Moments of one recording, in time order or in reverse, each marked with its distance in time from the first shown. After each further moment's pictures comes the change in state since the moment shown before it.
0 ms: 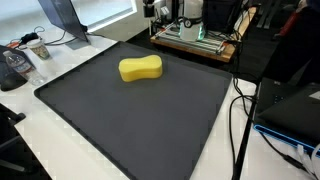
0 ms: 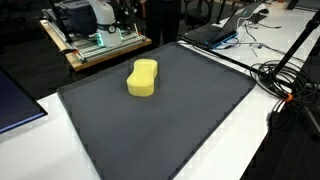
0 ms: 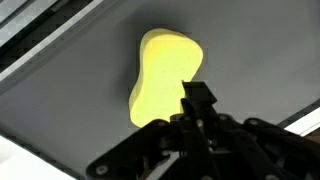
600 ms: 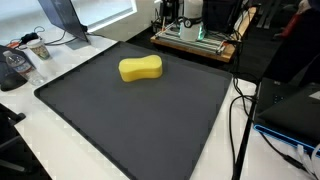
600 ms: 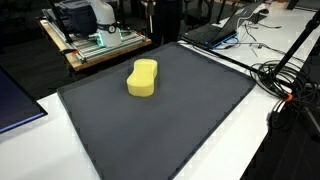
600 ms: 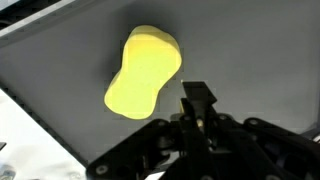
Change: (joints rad) arm 0.303 0.021 0.049 0.056 -0.316 0.018 0.319
